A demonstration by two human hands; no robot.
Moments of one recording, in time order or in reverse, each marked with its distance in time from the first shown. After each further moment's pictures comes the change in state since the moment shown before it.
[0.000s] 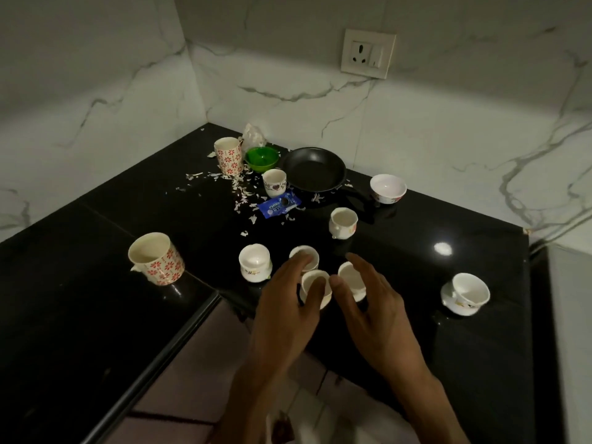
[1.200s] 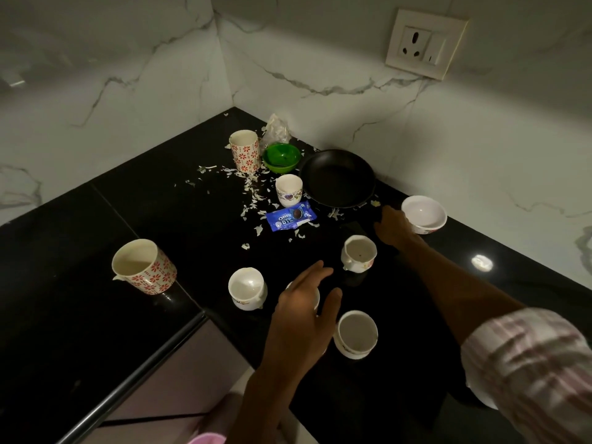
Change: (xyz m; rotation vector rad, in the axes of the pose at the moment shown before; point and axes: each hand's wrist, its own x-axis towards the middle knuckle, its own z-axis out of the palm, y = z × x) left_hand 0.094 -0.014 0.060 0.076 0.038 -0.130; right_hand 0.342 0.166 0.037 -0.534 -0.372 0.175
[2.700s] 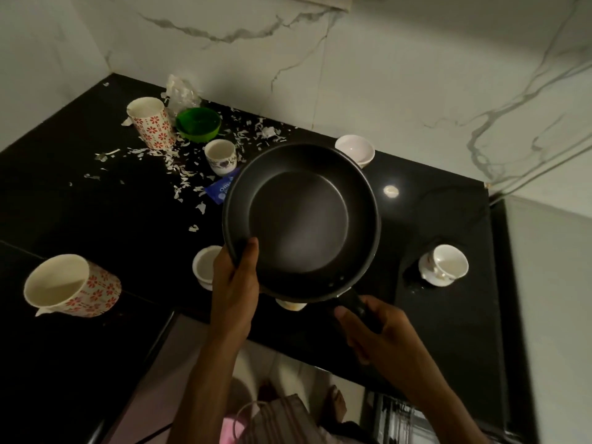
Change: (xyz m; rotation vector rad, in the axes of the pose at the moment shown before) left_hand 0.002 -0.020 -0.057 -0.660 -0.036 -0.395; right_hand -0.352 -0.077 0.024 0.921 -0.153 0.355
